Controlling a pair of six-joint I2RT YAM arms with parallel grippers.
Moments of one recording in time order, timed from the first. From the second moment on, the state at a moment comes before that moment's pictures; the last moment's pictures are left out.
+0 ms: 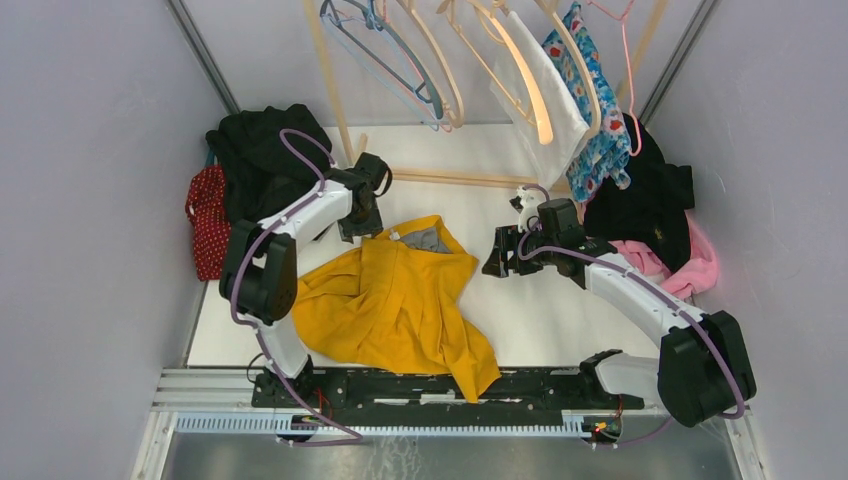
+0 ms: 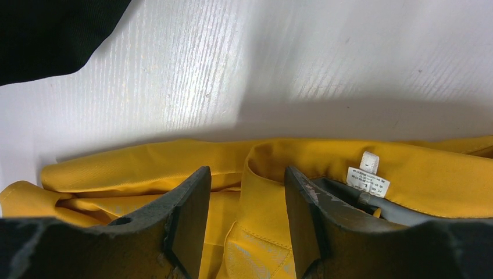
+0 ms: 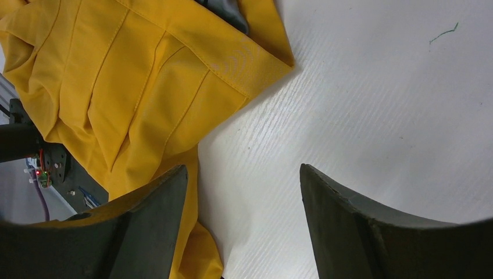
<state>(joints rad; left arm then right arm) -0.40 1.80 1.35 -0.84 -0.31 -0.65 0.38 1.24 0.72 -0.30 -0.42 0.29</state>
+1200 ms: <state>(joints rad) -0.45 1.15 1.17 -0.77 -0.02 -0.56 0.38 1.41 0.84 -0.30 -0.37 0.31</state>
